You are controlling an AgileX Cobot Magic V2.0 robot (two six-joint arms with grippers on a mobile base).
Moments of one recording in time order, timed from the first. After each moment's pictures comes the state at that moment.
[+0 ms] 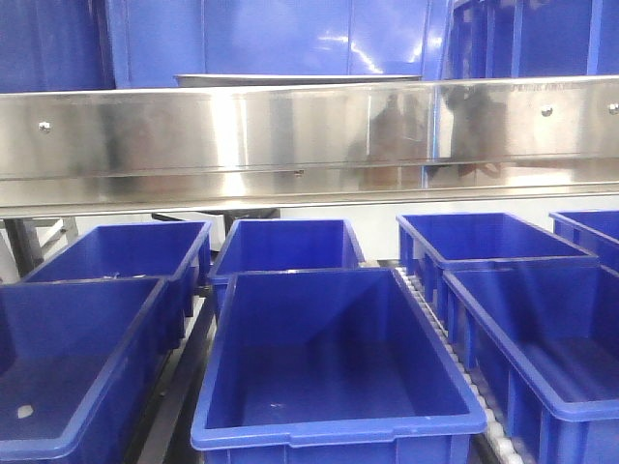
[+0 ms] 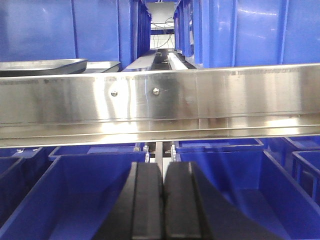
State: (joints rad) left arm -0.07 0.07 -0.13 0.00 0.16 -0.10; right arm -0.06 0.01 0.00 0.11 0.14 -0.03
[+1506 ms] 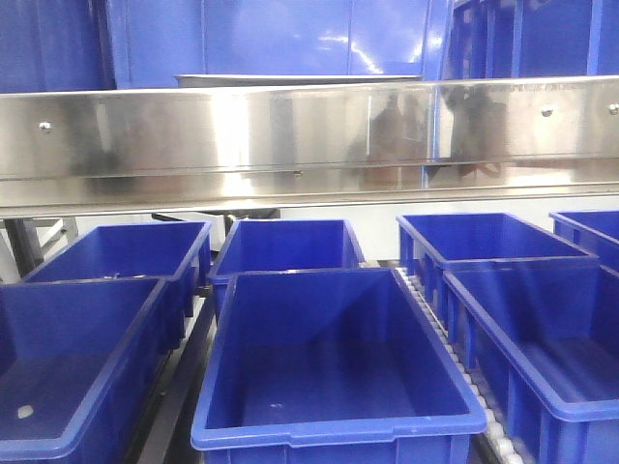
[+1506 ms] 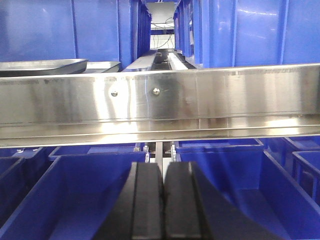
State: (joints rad) left arm -0.10 0.01 0.00 0.09 0.08 -0.09; right arm -0.06 0.01 0.00 0.11 0.14 -0.03
